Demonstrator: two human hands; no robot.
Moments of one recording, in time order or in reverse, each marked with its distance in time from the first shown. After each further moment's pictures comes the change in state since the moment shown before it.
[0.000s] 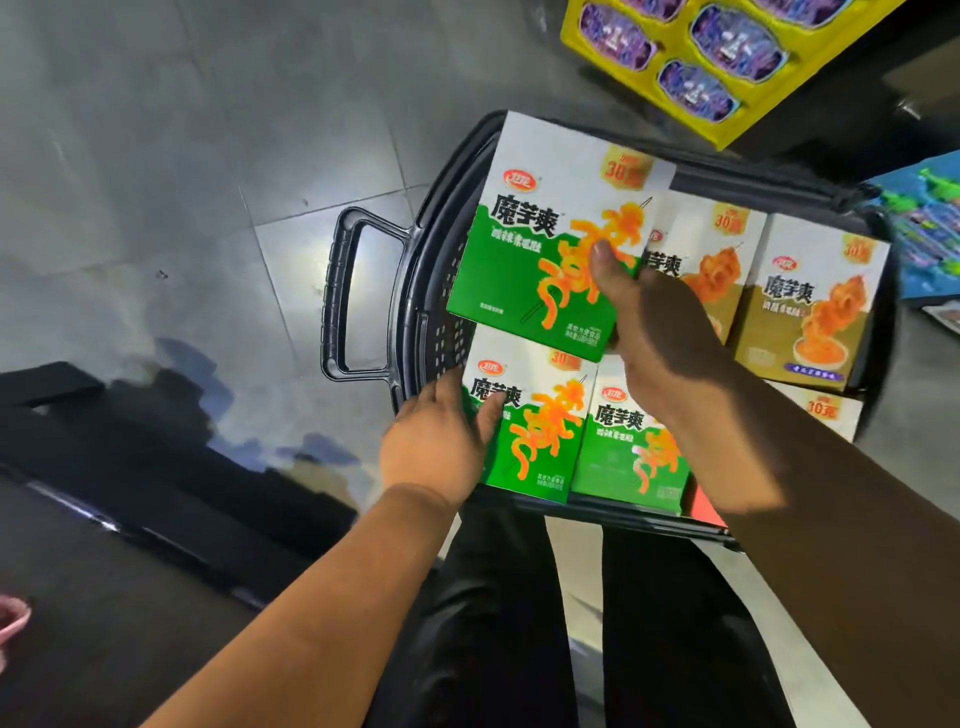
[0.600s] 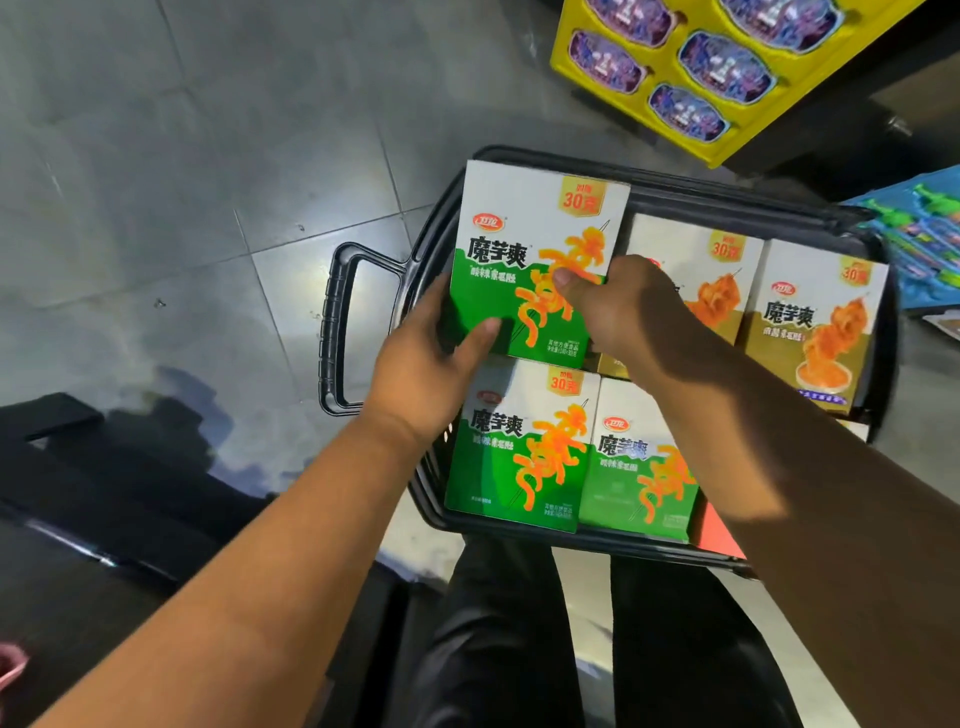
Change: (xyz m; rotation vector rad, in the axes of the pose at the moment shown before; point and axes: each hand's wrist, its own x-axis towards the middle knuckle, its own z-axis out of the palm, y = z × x) left_hand 0.065 0.010 -0.060 -0.794 0.064 0.157; right_hand 0.035 -0.026 0.008 -0.458 0.005 0.018
